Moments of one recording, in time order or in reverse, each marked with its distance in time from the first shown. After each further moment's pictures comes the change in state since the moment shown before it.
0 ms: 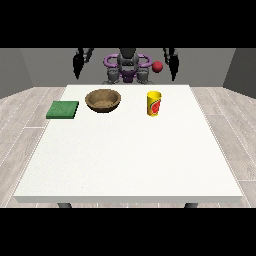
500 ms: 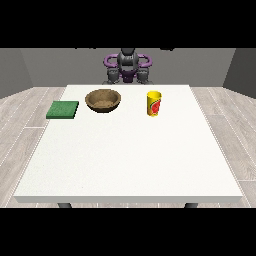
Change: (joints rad) left arm -0.003 -0.051 0.007 -0.129 0.077 0.052 0.228; right arm 0.041 0.016 0.018 -0.149 -0.072 0.001 0.221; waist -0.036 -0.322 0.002
